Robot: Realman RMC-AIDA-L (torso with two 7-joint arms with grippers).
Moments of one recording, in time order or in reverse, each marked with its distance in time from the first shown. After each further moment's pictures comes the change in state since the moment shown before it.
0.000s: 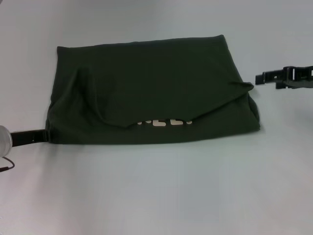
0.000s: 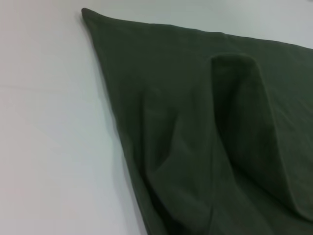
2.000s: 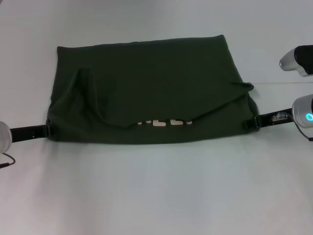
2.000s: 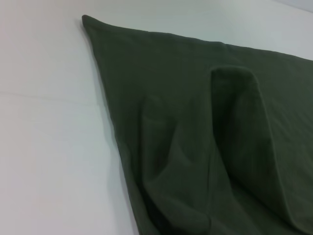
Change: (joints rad) left arm -0.005 0.003 0.000 0.011 -0.009 0.012 -0.030; right arm 0.054 0.158 -0.139 0.162 -0.235 0.392 -0.044
